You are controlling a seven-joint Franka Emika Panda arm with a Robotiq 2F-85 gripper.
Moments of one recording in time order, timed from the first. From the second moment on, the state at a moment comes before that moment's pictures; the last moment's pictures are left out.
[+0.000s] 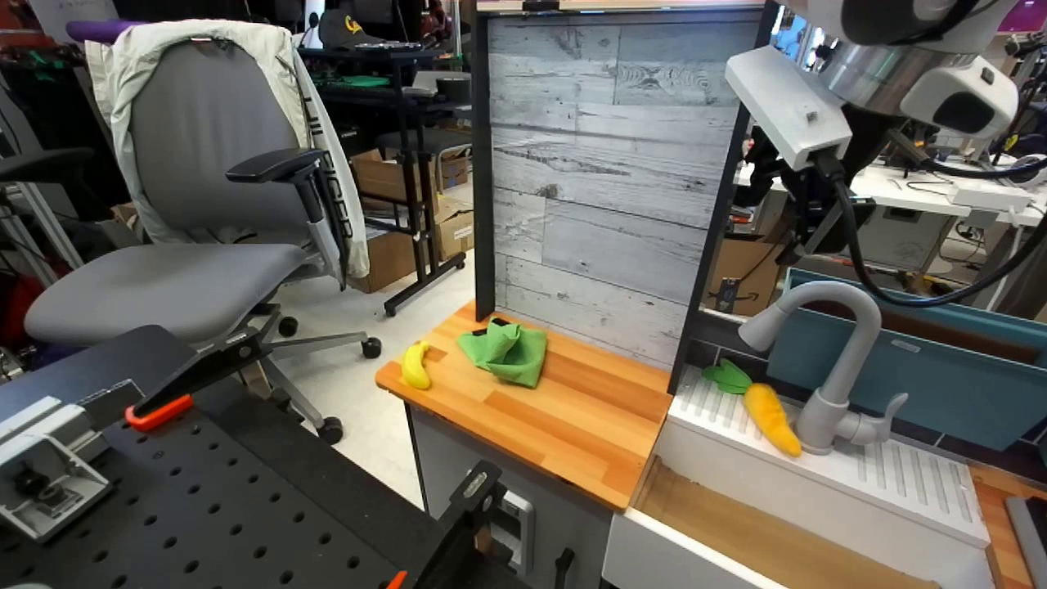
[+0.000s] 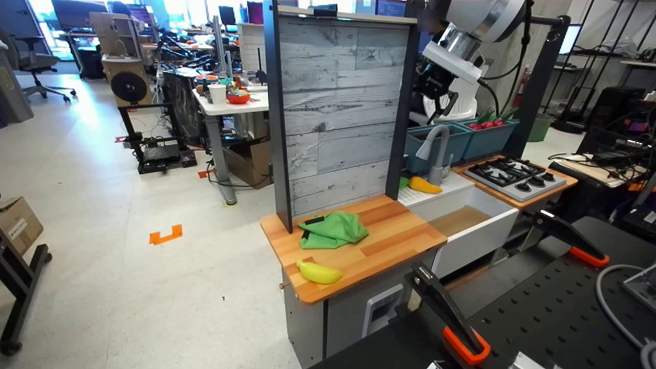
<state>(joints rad) -0.37 0.99 0.06 -1.24 0.40 2.36 0.22</state>
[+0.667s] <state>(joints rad) -0.42 0.75 0.06 -1.59 0.54 2.39 0.02</state>
